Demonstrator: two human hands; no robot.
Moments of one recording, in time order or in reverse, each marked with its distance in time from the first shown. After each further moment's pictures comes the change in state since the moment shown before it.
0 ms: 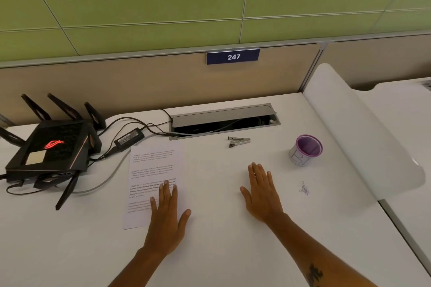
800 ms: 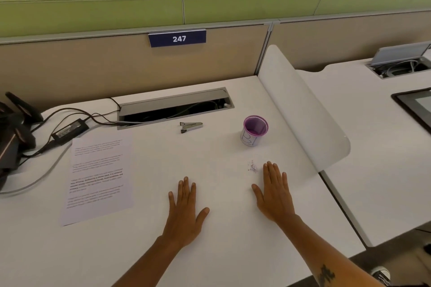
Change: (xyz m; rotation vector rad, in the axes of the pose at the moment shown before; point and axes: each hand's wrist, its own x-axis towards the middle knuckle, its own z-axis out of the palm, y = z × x) left_hand -0.017 0.180 0.070 -0.008 -0.298 0.174; right_hand -0.120 0.163 -0.035 -0.060 0.030 0.266
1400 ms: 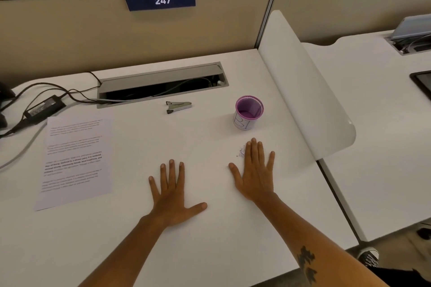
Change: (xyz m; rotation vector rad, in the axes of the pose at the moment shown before) left_hand 0.023 0.037 -0.007 0.027 -0.191 -0.197; right_hand 0.038 -0.011 0.015 -0.034 0.015 -0.014
